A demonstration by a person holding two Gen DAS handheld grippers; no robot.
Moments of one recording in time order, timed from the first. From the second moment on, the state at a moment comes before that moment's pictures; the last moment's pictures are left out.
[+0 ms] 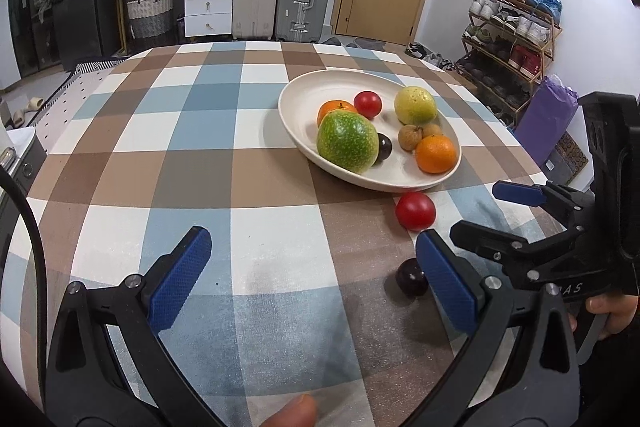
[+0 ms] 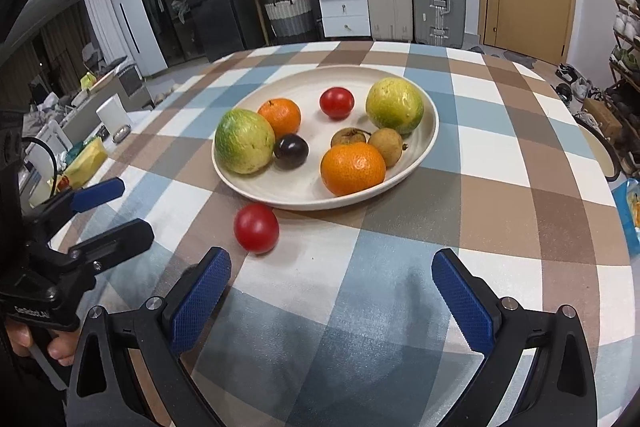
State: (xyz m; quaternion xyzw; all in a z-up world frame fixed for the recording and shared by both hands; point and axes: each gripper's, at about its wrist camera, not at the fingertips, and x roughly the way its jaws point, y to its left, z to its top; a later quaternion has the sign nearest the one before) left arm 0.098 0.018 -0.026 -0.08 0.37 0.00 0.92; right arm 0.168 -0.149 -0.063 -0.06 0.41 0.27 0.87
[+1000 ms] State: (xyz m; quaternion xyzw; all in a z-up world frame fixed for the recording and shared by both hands) left arm 0.101 0.032 -0.032 -0.09 0.39 0.02 0.92; right arm 0.172 -0.099 -0.072 -0.08 0.42 0.33 0.84
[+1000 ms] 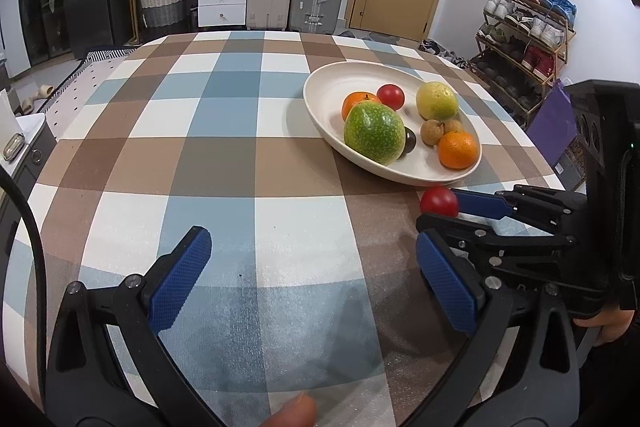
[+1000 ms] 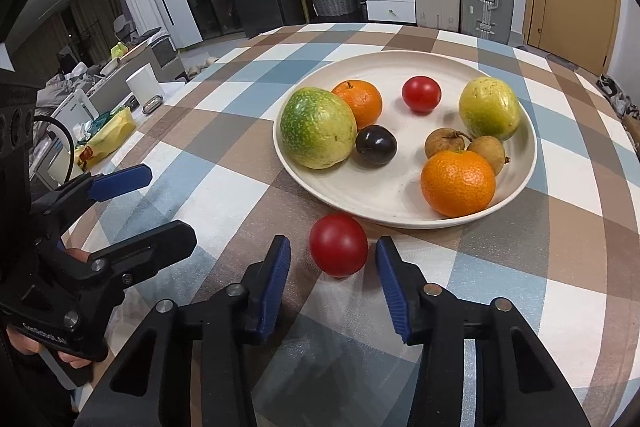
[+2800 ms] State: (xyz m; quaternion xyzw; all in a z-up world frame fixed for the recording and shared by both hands) left arm 0.102 -0.039 -0.041 -0.02 0.42 -0.12 0.90; right arm 0.161 -0.151 -0.062 -0.04 0.40 0.31 0.86
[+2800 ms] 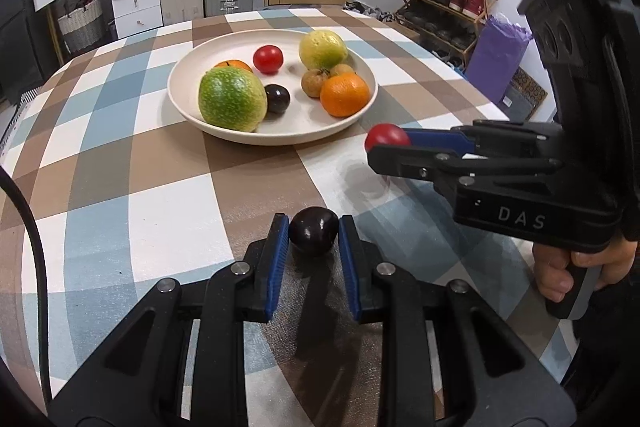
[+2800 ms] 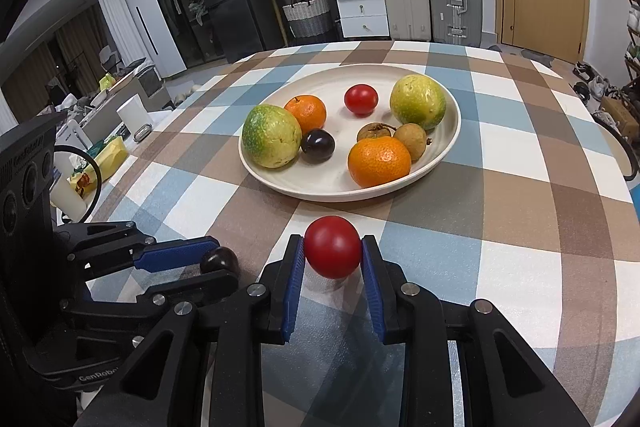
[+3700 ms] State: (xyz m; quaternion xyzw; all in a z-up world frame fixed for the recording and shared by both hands) left arm 0.140 -0.019 -0.003 -0.06 0.36 -0.09 0.93; right arm 0.170 -0.171 -0.031 -0.01 0.35 0.31 0.88
